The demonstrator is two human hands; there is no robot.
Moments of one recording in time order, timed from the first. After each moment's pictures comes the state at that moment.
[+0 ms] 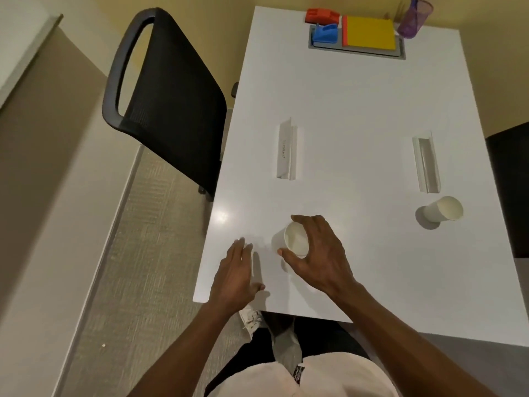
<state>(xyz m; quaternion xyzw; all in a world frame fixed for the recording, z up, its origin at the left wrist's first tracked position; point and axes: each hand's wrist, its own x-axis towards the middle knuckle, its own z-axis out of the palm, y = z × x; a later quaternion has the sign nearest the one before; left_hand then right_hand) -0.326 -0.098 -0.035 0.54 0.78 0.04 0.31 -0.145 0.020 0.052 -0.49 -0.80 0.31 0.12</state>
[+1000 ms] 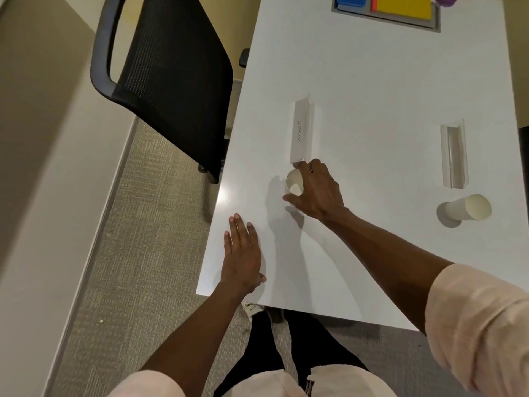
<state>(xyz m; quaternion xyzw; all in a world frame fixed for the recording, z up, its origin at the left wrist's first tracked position) -0.345 -0.073 -0.090 0.57 0.76 -0.13 0.28 -0.227 0.137 -0.027 -0.49 -0.85 0.19 -0.01</state>
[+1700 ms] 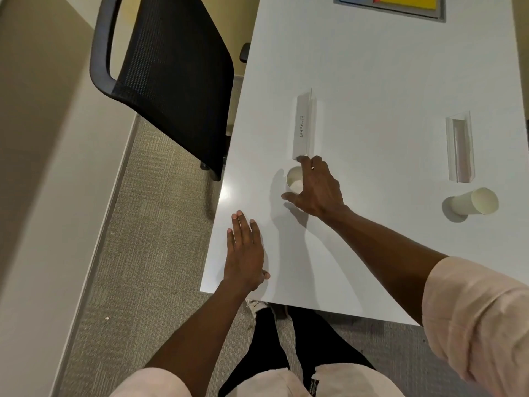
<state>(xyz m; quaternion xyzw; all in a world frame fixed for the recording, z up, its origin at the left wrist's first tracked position) -0.344 -0.079 -0.092 0.58 0.76 -0.13 0.26 -0.229 0.133 -0.041 -0.50 -0.84 0.19 -0.01</state>
